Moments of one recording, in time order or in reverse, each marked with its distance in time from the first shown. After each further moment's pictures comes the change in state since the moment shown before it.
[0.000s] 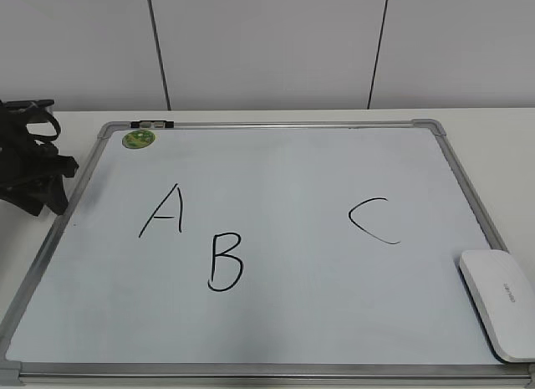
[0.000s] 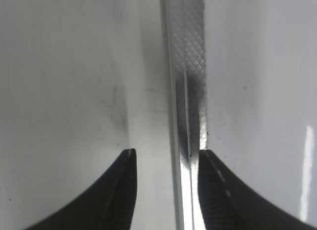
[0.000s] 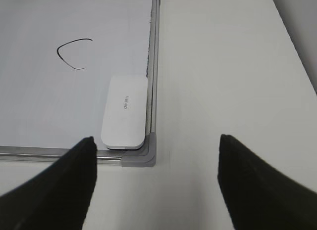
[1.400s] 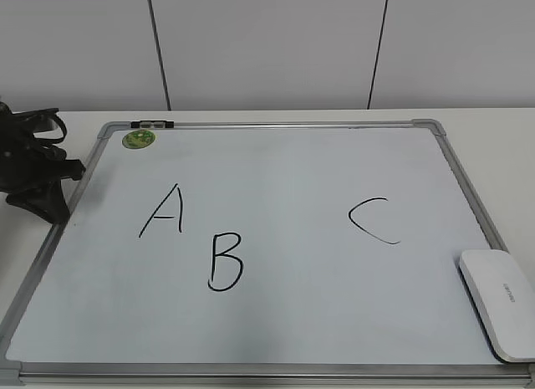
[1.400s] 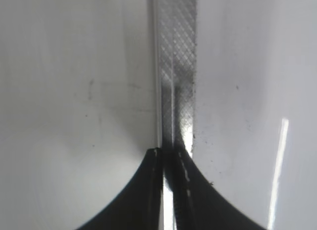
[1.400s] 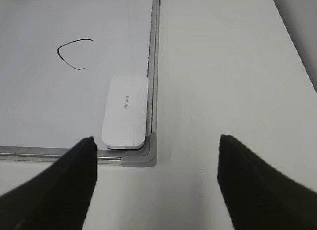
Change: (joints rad) left arm 0.004 0.050 -0.025 -0.056 0.043 -0.003; right arm 0.000 0.000 0.000 0.000 0.000 0.000
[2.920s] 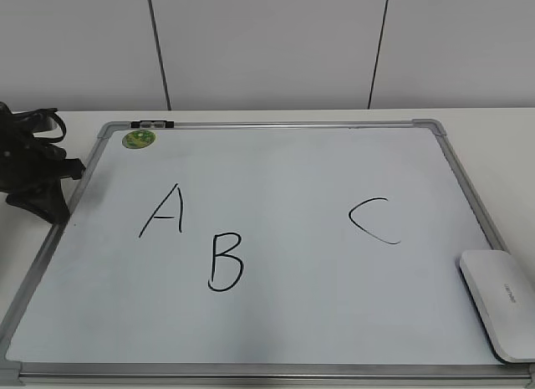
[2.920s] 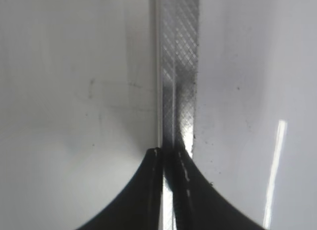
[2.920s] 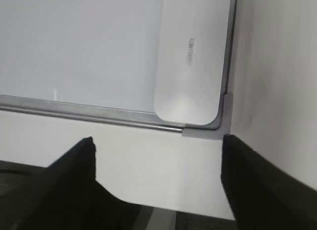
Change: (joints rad) left arm 0.001 0.000 0.000 -0.021 0.007 0.000; right arm 0.000 1.017 -0.142 0.254 -0.198 -0.115
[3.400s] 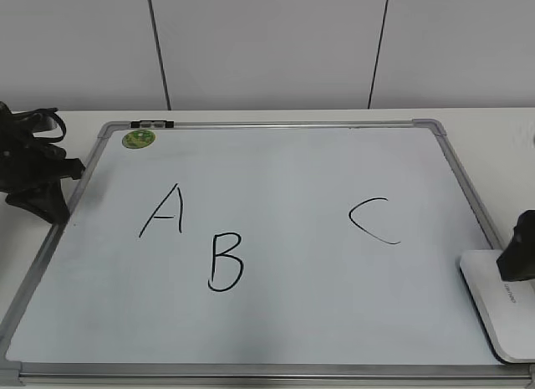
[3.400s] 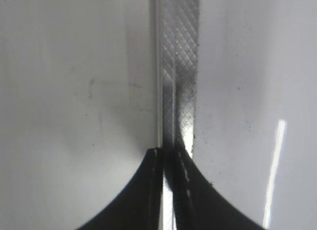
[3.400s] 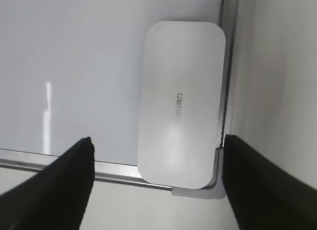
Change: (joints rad) left arm 0.000 0.000 0.000 0.000 0.004 0.000; right arm 0.010 0.290 -0.077 0.006 -0.156 -0.016
